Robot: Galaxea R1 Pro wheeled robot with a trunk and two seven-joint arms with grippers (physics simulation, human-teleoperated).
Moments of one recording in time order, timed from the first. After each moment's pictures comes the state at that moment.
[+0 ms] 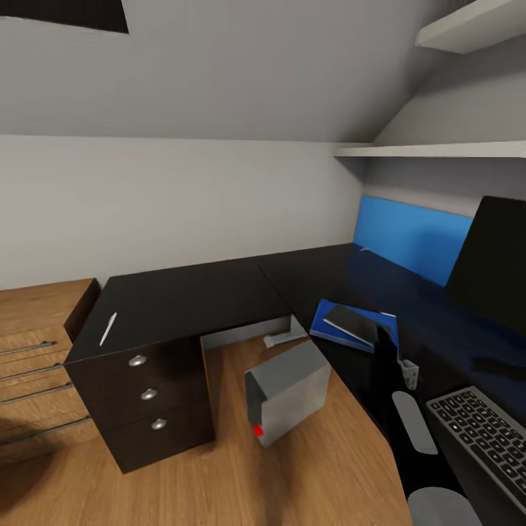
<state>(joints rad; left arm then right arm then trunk) 0.11 0.04 -0.06 -0.91 0.27 0.08 0.02 -0.50 0.06 -0.28 -1.05 -1.30 -0.06 0.02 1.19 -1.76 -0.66</state>
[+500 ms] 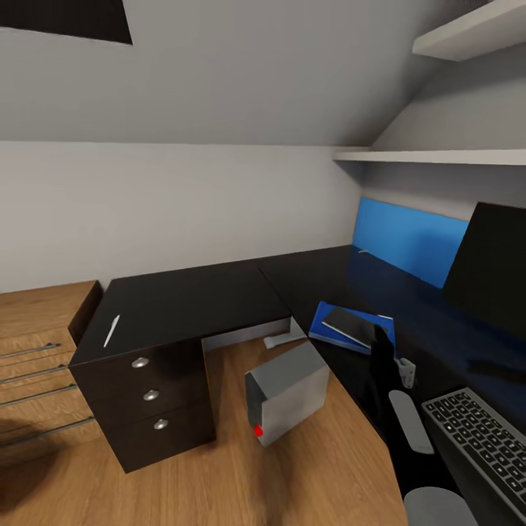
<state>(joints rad) 0.11 0.04 -0.07 -0.91 0.27 0.08 0.02 -0.50 0.08 -0.27 -1.07 -1.29 -0.06 0.02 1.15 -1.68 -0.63</state>
